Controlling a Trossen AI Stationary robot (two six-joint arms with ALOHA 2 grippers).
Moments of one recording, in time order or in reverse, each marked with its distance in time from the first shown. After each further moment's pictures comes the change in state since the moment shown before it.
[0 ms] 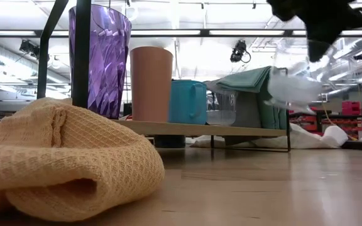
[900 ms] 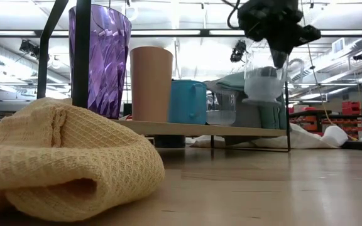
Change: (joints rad) left arm 0.000 0.000 0.000 -0.007 0.000 0.025; right arm -0.421 0.010 0.130 -0.104 -0.206 -0.324
